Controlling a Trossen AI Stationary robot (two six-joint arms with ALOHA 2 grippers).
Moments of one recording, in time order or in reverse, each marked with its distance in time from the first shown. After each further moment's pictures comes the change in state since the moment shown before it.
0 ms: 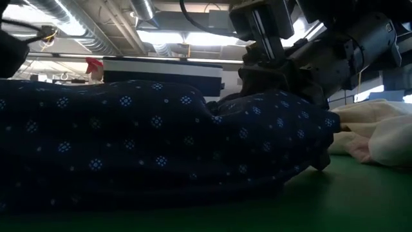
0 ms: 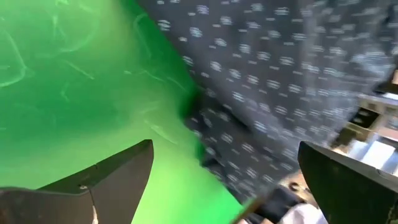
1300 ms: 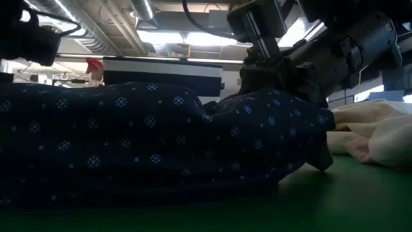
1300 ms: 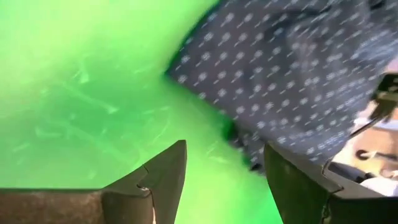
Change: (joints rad) left arm 0.265 -0.304 -0.002 -0.357 0.184 0.557; right arm 0.001 0.000 0.000 0.006 0.020 0.074
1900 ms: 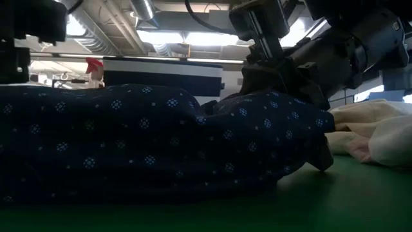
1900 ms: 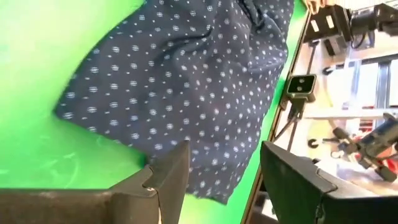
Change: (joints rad) left arm -0.019 0.001 -0.001 0.258 -0.047 0.129; right arm 0.020 -0.001 0.001 -0.003 0.043 -0.007
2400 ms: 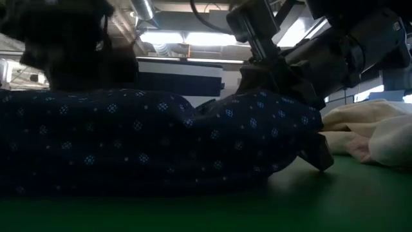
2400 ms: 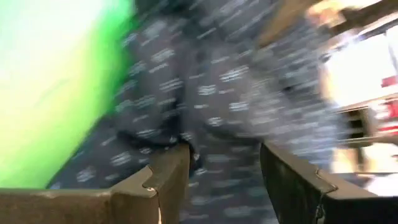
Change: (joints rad) left arm 0.309 0.678 -0.005 0.774 0.199 0.491; right arm 0.001 -0.001 0.002 0.016 0.078 0.081
